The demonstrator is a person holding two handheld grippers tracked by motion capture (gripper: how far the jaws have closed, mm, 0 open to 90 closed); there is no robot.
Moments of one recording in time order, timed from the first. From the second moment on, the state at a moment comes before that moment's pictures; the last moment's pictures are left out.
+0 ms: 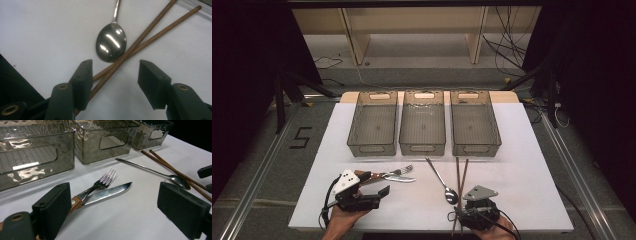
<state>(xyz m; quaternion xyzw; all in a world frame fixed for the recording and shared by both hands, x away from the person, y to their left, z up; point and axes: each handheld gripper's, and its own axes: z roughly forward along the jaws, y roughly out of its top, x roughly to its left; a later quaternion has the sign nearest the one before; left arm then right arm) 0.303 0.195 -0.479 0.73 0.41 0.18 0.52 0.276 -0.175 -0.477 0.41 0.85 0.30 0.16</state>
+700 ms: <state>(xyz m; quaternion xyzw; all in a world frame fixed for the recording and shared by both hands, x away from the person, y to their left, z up) 0.303 0.195 -0.480 0.73 0.41 0.18 0.52 0.275 -0.178 -0.485 0.43 0.84 0.29 0.15</state>
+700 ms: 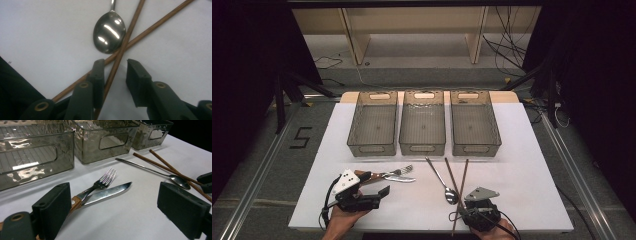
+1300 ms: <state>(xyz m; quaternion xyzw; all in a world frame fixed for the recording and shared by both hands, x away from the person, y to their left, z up) 0.303 0.194 -0.479 0.73 0.41 0.18 0.52 0.274 -0.189 -0.486 0.47 0.81 0.32 0.15</state>
